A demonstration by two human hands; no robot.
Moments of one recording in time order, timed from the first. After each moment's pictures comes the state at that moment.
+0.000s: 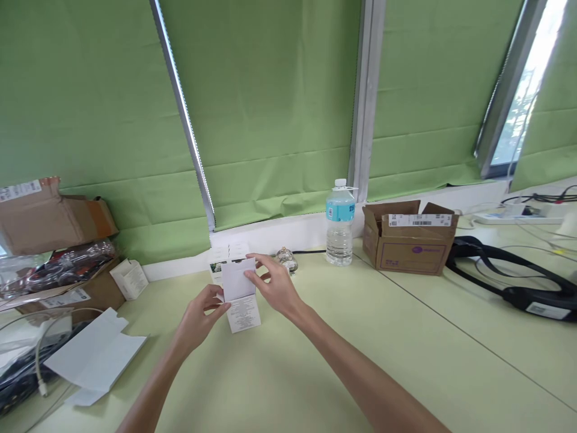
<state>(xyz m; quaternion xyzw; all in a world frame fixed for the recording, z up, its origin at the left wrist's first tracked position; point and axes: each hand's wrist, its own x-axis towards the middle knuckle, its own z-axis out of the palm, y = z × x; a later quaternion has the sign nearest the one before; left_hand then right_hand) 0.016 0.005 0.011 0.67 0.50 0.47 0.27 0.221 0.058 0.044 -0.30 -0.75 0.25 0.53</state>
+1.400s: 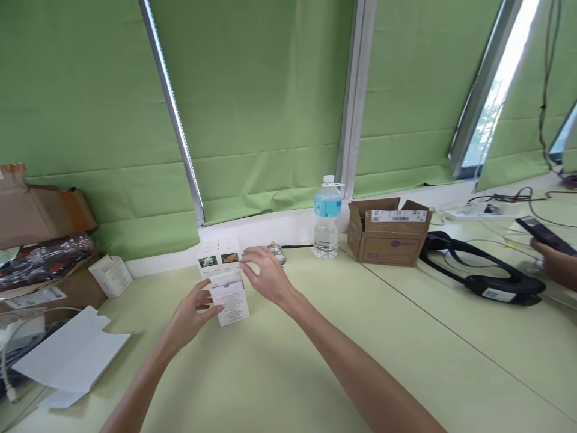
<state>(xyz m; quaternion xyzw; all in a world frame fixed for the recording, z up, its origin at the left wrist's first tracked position) 0.012 0.012 -0.008 0.67 0.54 0.42 0.29 0.232 0.072 0.040 -0.32 -0.81 0.04 0.49</state>
